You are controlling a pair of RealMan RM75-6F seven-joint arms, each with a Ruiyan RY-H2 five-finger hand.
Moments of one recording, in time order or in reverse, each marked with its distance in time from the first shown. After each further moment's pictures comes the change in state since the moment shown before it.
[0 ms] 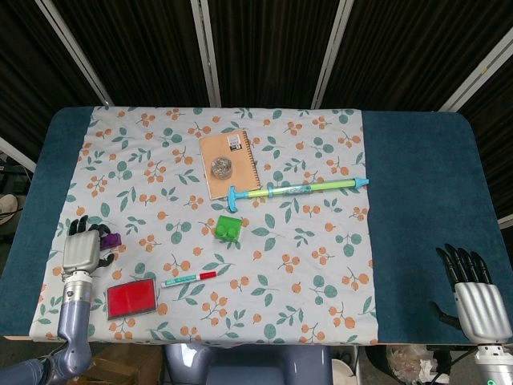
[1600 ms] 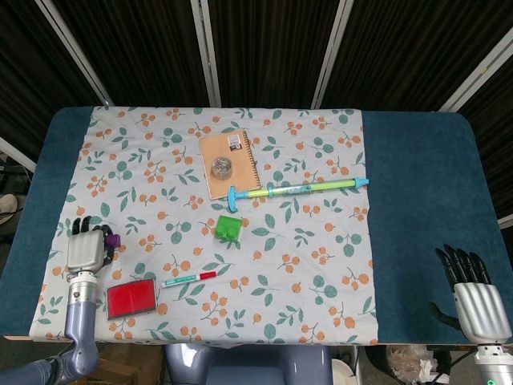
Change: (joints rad) left arm 0.010 -0.047 -0.015 0.017 0.030 0.045 0.078; right arm 0.004 0.003 -0.006 -0.001 0.003 -0.006 0.006
